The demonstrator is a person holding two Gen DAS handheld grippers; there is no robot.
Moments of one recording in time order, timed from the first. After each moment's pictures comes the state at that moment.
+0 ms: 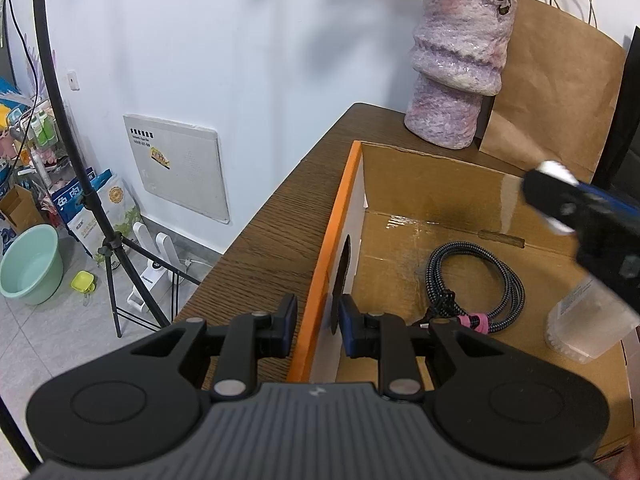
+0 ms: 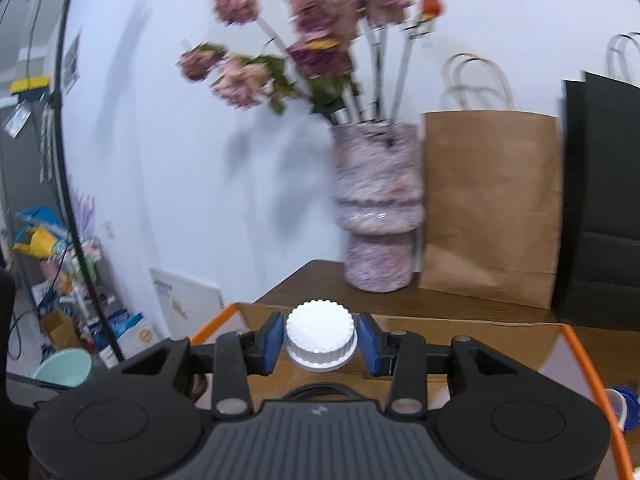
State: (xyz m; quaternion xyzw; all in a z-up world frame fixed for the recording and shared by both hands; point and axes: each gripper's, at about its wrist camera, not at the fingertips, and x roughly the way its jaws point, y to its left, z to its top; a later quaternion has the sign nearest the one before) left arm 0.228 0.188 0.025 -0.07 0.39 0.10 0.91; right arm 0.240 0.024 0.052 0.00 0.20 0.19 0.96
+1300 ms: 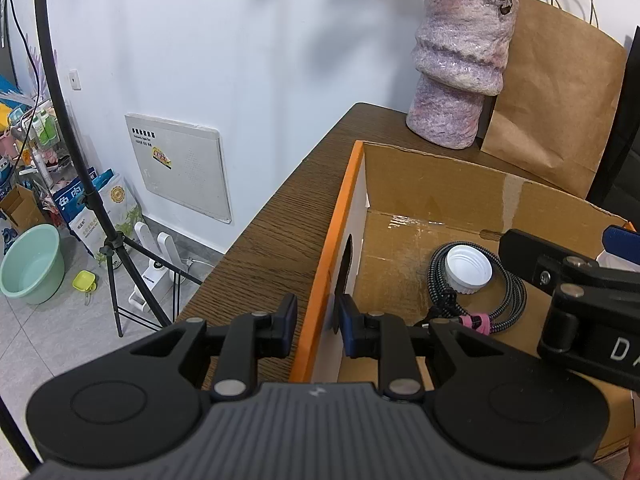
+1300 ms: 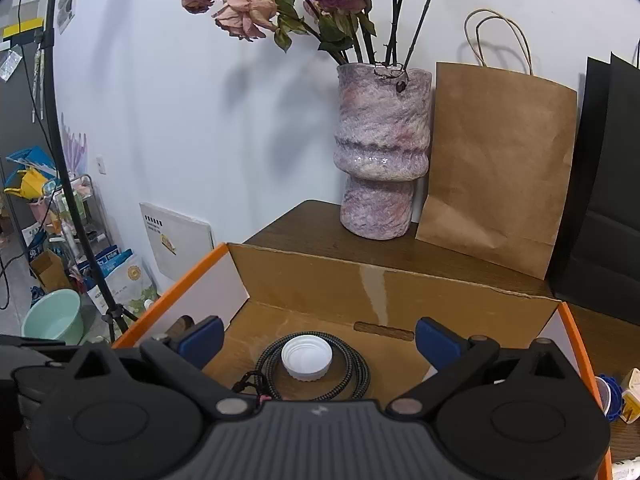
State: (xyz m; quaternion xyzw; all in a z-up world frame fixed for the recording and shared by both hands) left arm 0.229 0.187 0.023 -0.07 0.39 0.10 0.91; right arm 0.249 0.029 0.050 -0.05 0.29 0.18 0.94
